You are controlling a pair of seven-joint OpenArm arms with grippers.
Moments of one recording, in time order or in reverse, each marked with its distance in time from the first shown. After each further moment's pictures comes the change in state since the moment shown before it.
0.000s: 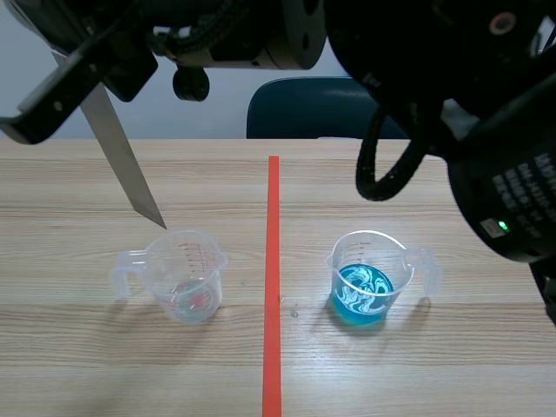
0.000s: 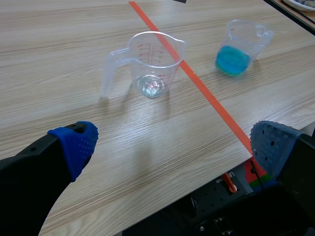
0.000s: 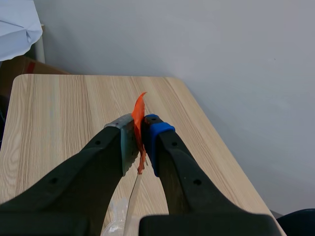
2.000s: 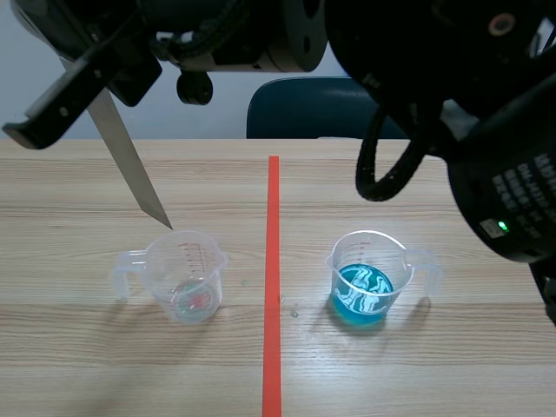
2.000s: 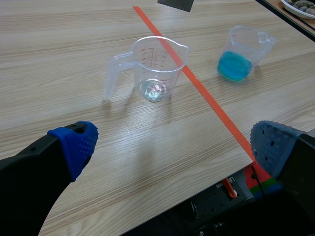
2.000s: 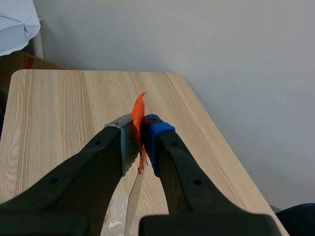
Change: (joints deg) left arm 0.0 0.0 0.0 0.0 -1.3 0.0 -0.4; right arm 0.0 0.0 0.0 0.0 0.0 0.0 -1.1
